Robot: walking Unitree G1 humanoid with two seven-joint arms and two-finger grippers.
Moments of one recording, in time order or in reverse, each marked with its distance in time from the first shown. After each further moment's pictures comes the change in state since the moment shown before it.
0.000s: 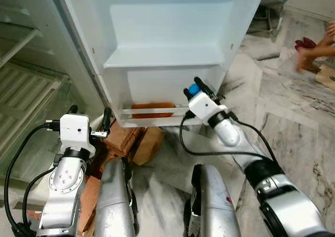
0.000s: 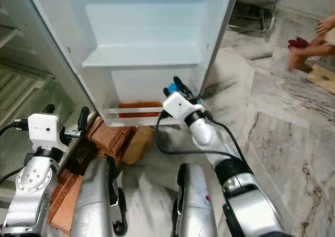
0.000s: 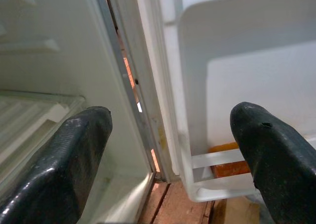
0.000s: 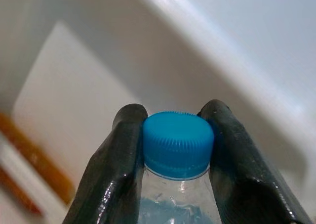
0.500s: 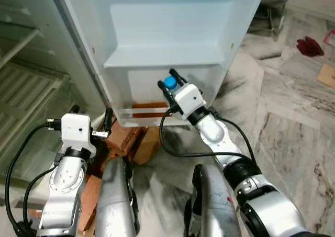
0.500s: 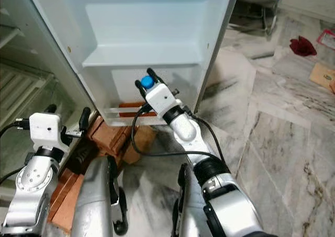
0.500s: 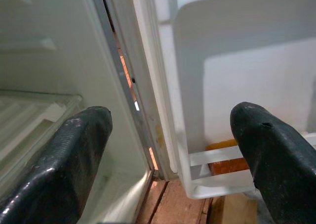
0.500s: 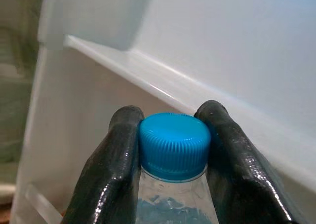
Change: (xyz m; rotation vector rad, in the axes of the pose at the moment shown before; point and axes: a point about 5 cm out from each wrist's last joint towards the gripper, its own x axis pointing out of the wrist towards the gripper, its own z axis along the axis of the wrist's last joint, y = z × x) left arm 0.001 -0.002 0.001 0.001 0.005 -0.016; right arm 0.013 0.032 0.043 0.231 -0.212 0.112
